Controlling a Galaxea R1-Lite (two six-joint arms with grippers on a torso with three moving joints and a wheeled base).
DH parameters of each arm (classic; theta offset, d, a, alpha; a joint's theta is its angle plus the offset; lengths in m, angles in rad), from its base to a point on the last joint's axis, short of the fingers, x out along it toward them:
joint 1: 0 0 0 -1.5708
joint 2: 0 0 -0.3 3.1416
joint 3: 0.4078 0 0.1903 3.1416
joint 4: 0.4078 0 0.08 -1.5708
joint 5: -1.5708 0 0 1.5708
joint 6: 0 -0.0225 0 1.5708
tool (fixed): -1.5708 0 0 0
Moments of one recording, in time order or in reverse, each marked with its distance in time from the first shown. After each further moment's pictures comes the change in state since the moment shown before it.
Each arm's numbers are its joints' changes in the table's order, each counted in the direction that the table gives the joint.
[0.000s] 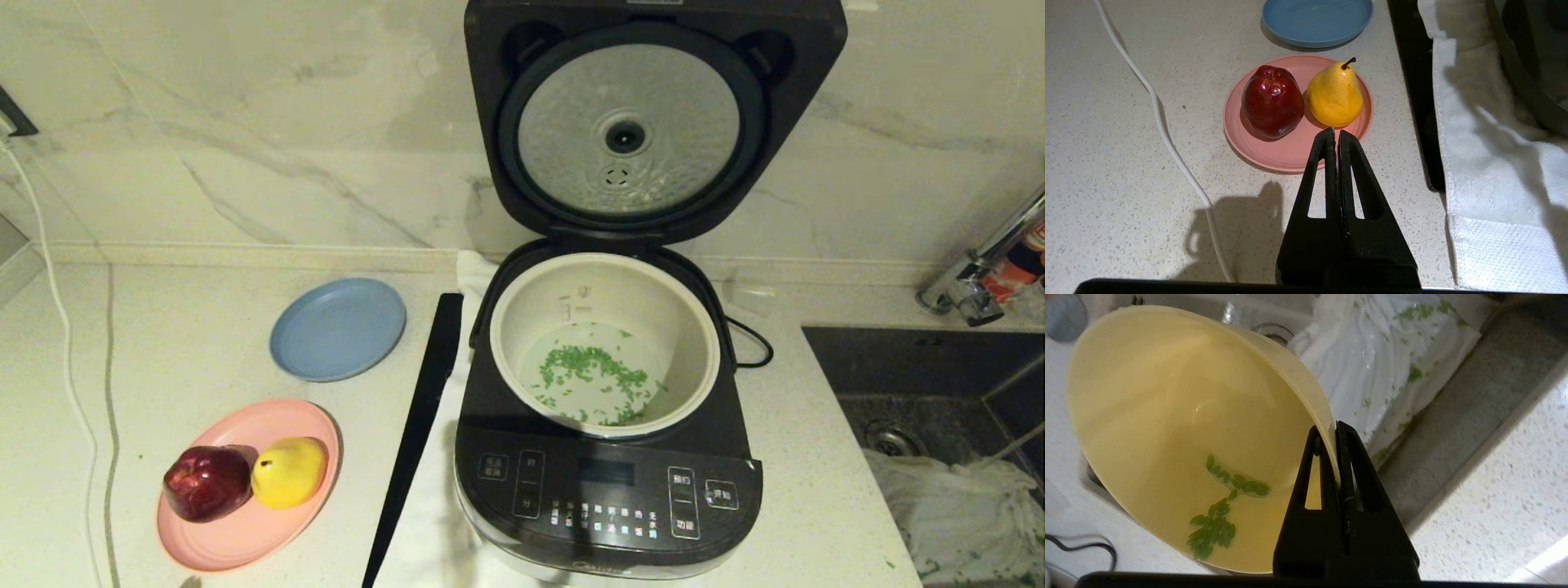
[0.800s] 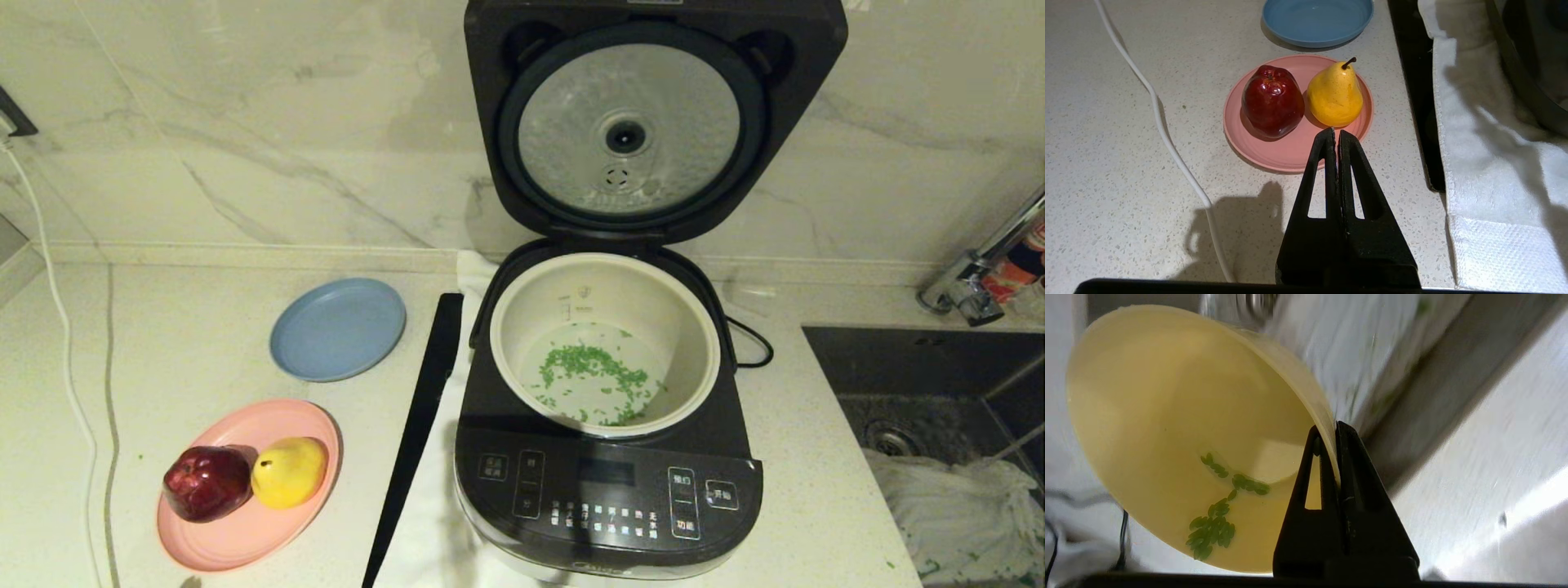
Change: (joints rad) left arm 0.000 0.000 0.000 0.000 0.000 0.000; right arm 0.020 -0.095 -0.044 0.194 0.007 0.035
